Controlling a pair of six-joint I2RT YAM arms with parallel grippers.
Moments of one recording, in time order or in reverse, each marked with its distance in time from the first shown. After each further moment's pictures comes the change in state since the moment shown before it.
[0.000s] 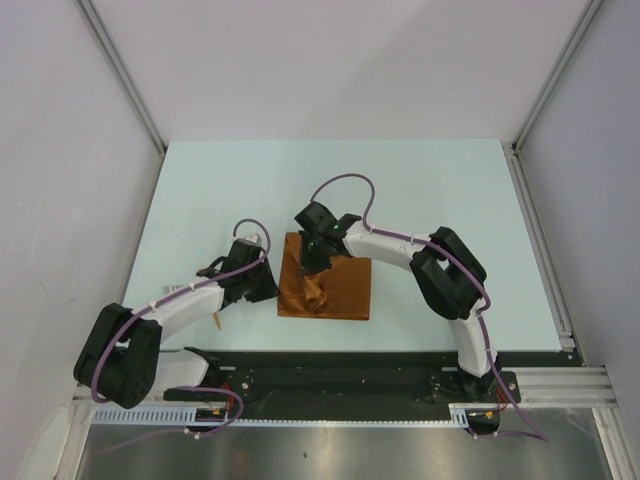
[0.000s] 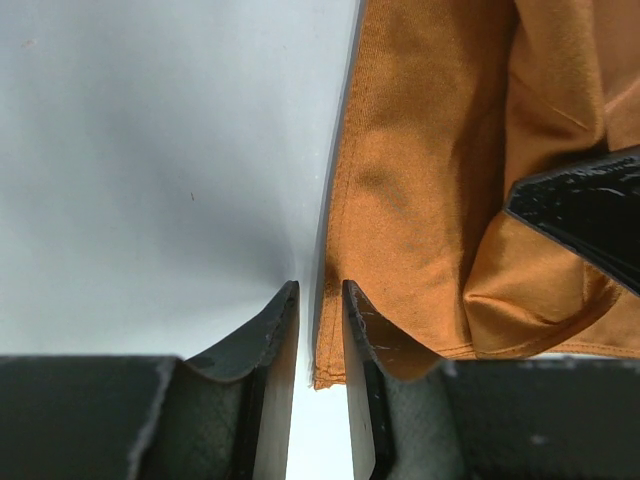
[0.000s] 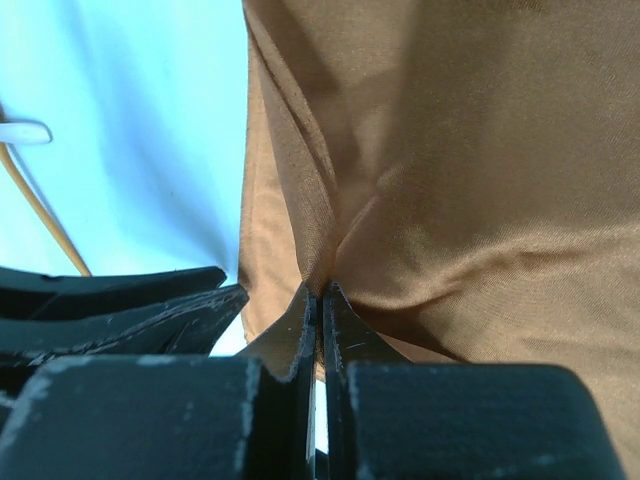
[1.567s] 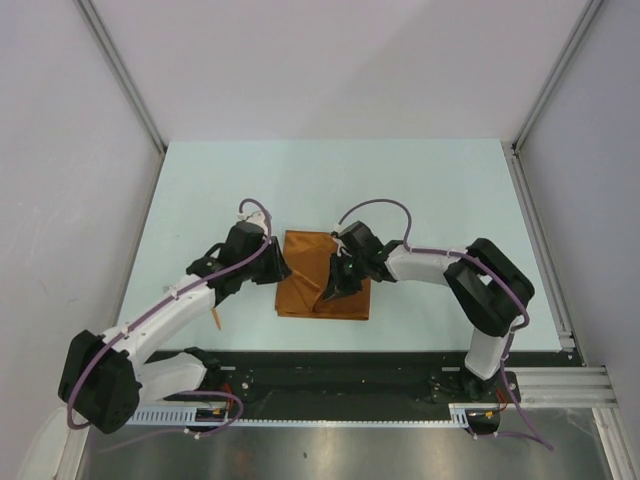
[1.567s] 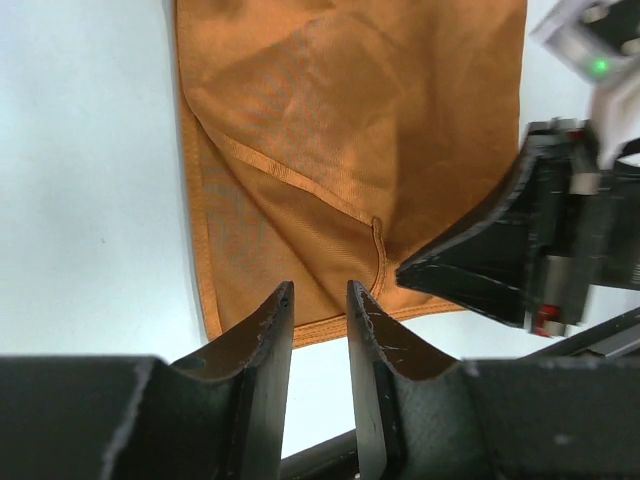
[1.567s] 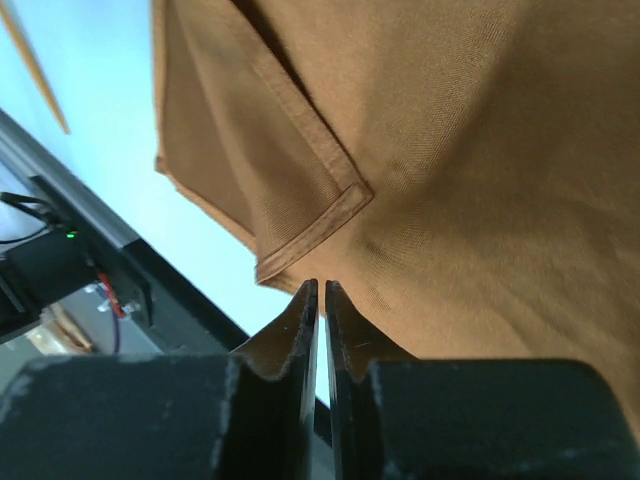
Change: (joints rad) left arm -0.098 -0.134 0.190 -0.137 -0.008 0.058; right arm -0.105 -0.284 -0.543 0.329 -0.293 -0.115
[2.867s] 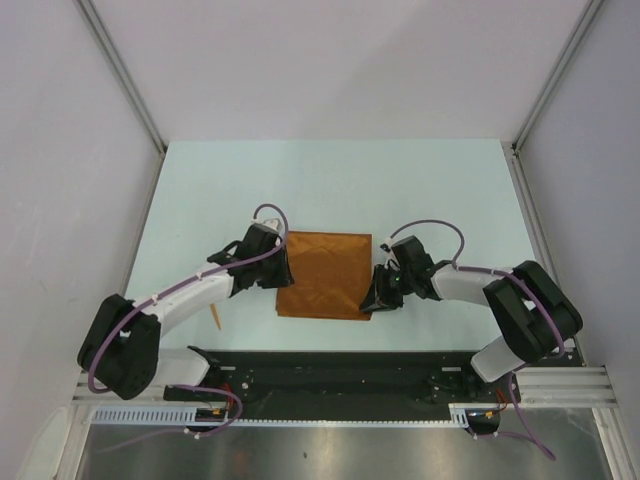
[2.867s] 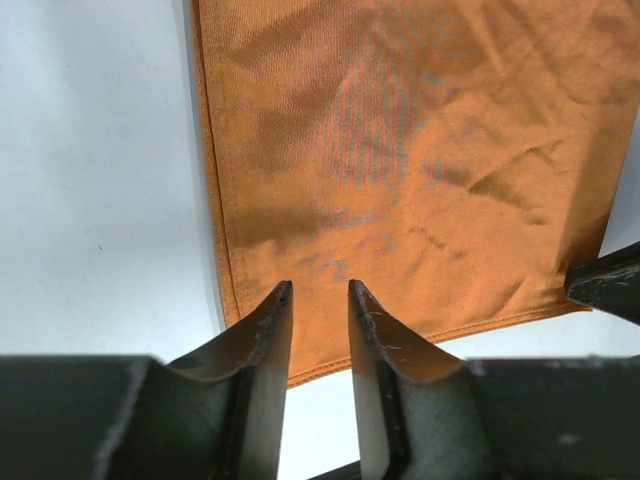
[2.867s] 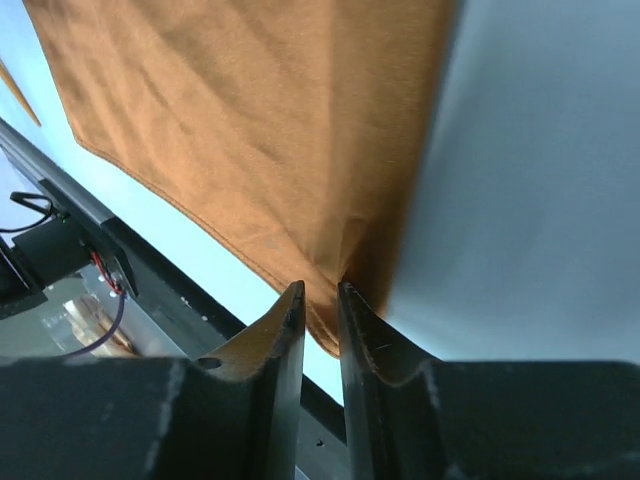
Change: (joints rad) left arm -0.012 0.183 -0.002 0.037 -0.021 0.019; right arm -0.205 -0.232 -0.382 0.097 -0.101 0.008
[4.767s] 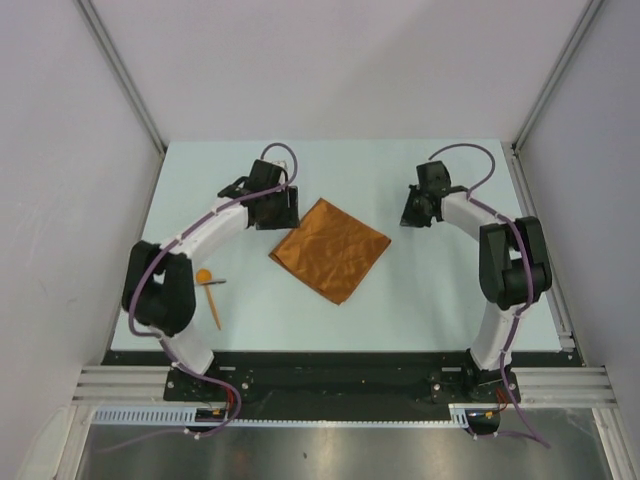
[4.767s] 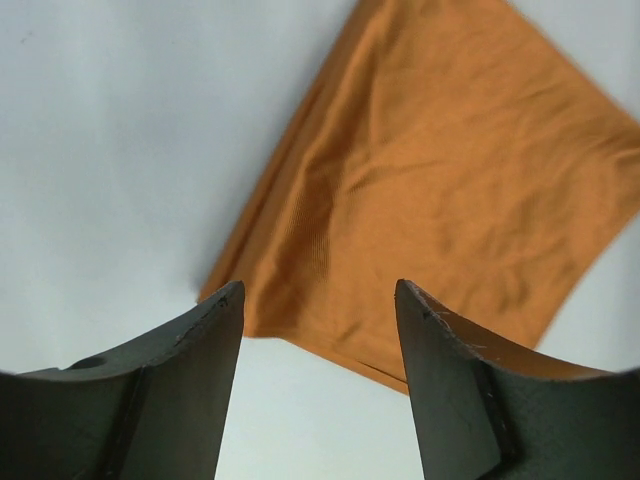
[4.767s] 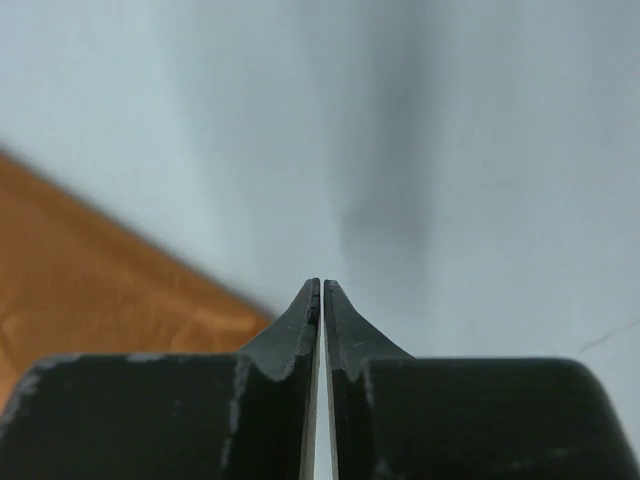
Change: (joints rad) left arm 0.137 0.348 0.573 -0.204 -0.025 0.179; right arm -0.355 0.372 0.716 -0.296 0.462 -0.212
